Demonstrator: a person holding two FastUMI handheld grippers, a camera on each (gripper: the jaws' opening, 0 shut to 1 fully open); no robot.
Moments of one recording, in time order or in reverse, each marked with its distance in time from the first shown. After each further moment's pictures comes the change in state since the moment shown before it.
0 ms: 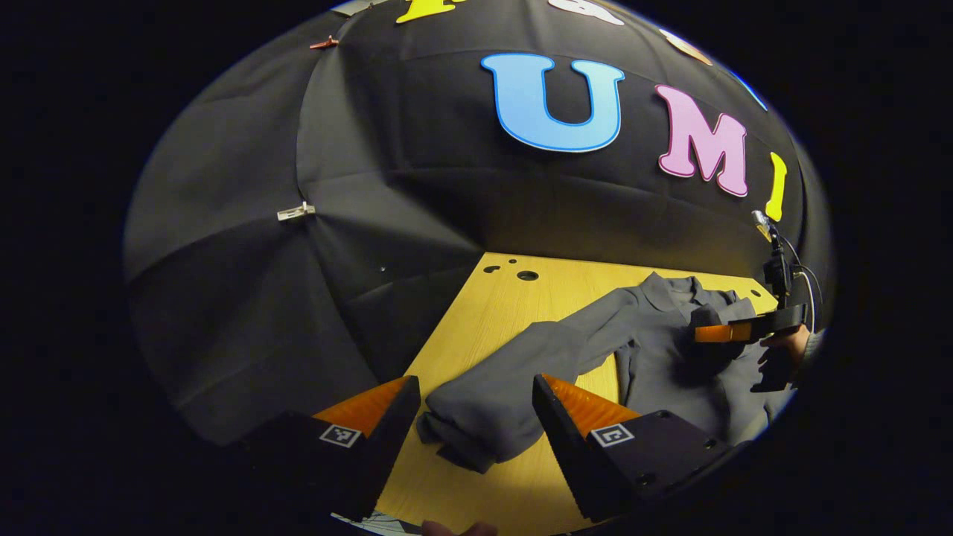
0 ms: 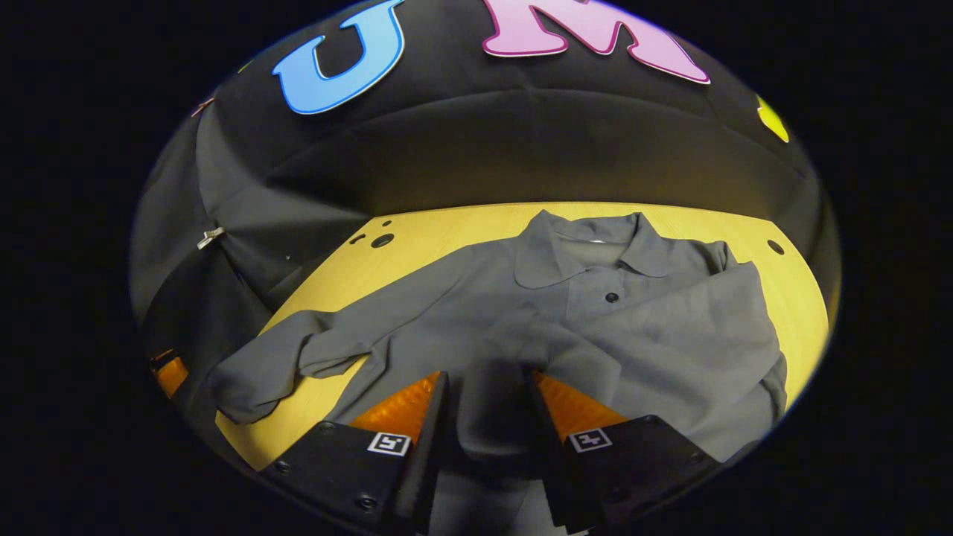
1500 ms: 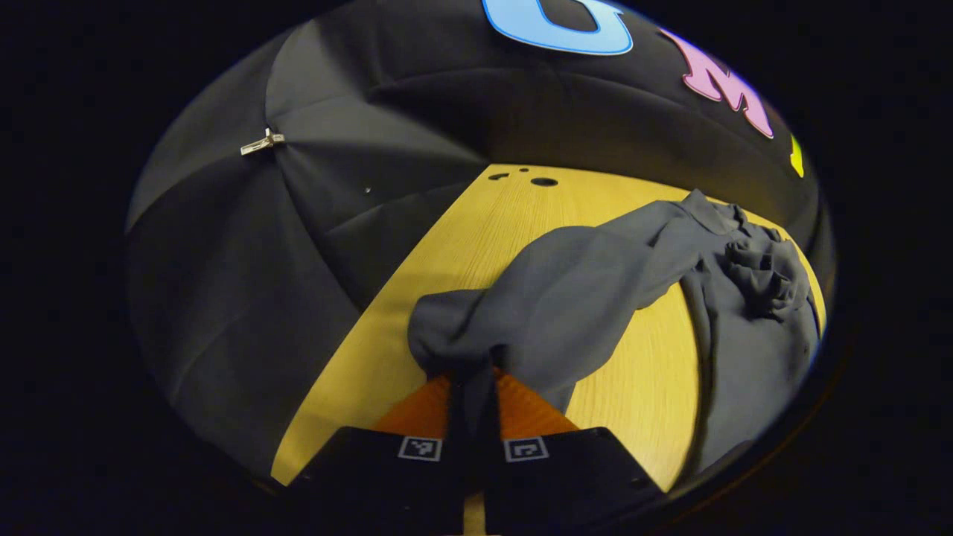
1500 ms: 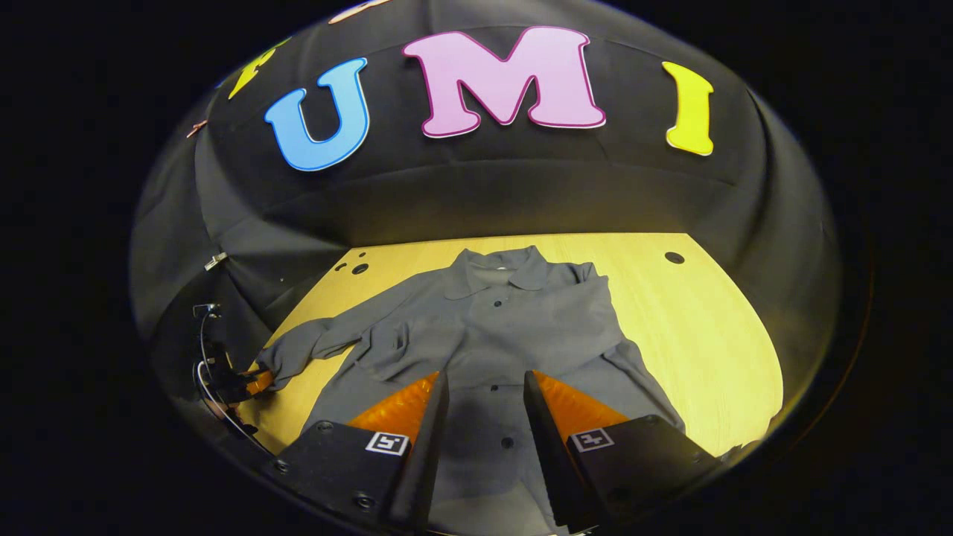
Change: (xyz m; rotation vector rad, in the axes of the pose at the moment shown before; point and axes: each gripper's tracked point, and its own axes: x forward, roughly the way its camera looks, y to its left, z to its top) left arm 0.093 0.005 -0.094 0.046 0.290 0.084; right arm -0.198 -0.089 0.018 0.025 -0.097 -0.135
